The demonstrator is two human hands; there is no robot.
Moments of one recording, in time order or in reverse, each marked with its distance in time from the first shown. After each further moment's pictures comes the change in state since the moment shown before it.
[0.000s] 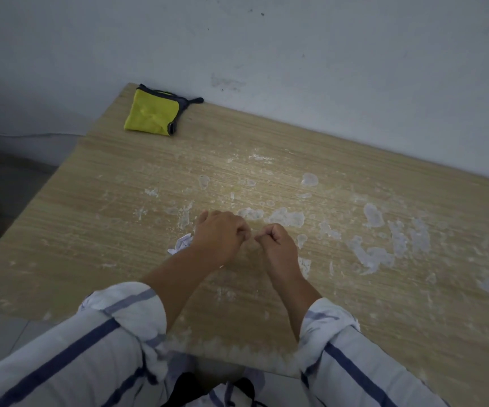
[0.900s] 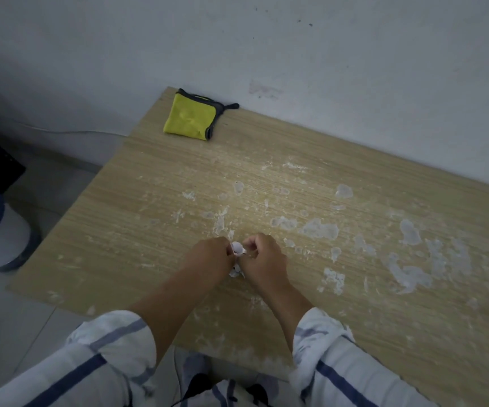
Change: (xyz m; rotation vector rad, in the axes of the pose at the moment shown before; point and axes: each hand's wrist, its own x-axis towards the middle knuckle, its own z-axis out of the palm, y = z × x) left_hand -0.043 -0.057 -0.027 -0.107 -0.124 -0.372; right_hand -0.016 -0.011 0.076 -0.372 -0.136 -0.146
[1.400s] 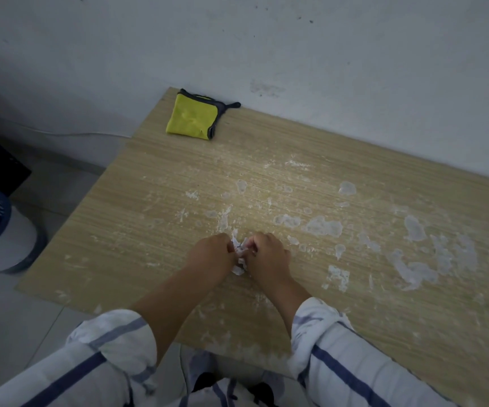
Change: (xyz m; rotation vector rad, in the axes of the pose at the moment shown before) left_hand -0.001 -0.005 -0.001 -0.038 0.005 0.001; right_hand 0.011 0.005 0.003 -0.223 -0.070 -0.021
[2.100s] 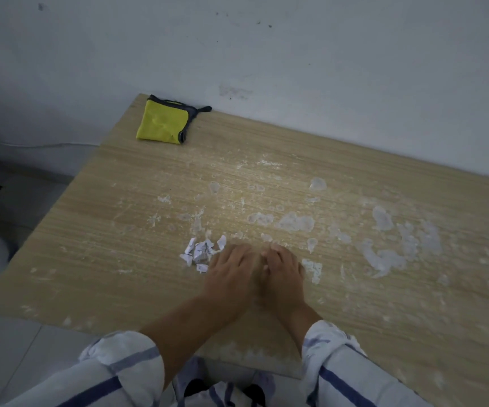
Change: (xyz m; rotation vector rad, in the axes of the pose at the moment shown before) left_hand -0.037 0.040 0.063 0.285 0.222 0.574; right_hand -0.038 0.078 -0.024 -0.224 0.094 -0.002
